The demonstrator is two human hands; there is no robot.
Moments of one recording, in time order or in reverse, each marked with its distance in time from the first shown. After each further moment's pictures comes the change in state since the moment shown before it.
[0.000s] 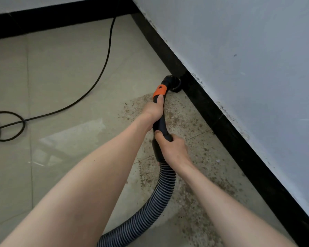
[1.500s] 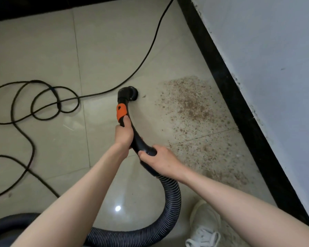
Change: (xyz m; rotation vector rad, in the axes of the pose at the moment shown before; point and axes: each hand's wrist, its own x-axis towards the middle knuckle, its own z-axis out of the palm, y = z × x) left_hand -0.086 -0.110 -0.148 -0.428 0.350 -0.372; right_hand -0.080 -0.050 0.081 -0.396 -0.478 -0.119
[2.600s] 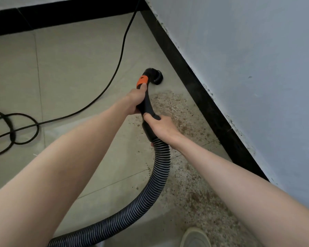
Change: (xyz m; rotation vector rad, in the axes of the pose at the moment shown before) left_hand 0.051 0.131 0.148 0.171 -0.426 0.203; right_hand 0.083 -0.004 -0.118 0.408 0.243 0.070
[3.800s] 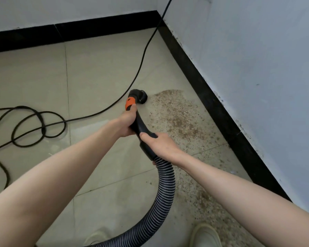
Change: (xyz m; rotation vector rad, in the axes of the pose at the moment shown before) left_hand -0.062 -0.050 -0.069 -0.227 0.063 -0.148; right_hand -0.055 0.009 0.051 -0.132 -0.104 -0.068
